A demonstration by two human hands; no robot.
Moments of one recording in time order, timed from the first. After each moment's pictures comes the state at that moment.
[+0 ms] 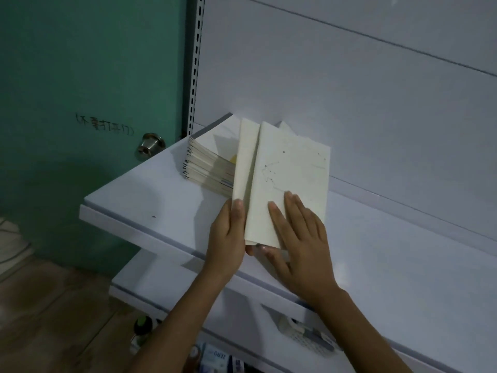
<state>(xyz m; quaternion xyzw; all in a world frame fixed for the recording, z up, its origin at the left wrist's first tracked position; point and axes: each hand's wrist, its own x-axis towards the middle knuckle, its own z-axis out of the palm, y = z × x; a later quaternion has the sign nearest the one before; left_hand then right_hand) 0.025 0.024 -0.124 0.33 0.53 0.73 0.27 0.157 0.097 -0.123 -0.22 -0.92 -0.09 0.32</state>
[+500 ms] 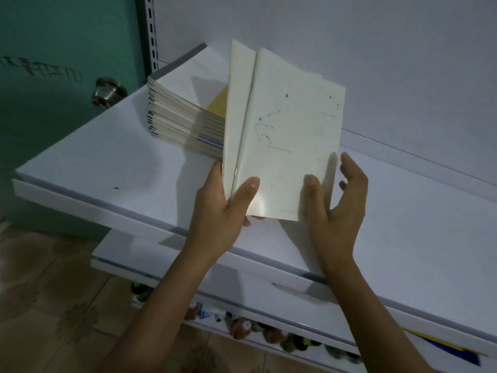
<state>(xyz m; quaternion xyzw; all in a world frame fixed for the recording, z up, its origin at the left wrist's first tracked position) 0.018 0.026 -0.130 0.40 0.54 0.68 0.28 0.167 0.105 -0.127 -0.44 -0.71 0.17 0.53</state>
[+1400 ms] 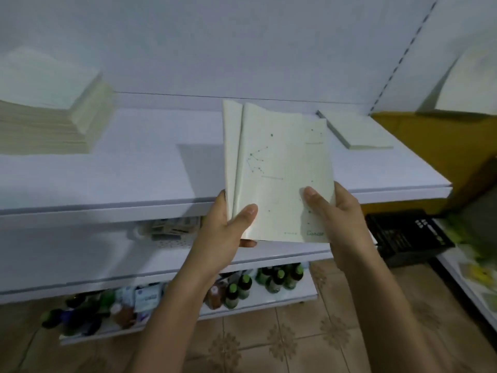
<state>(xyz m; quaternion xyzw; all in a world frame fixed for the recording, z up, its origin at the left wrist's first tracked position) 0.377 -0.016 -0.120 0.46 0.46 0.53 0.54 0.560 0.007 -0.097 -0.55 -0.48 0.45 0.51</state>
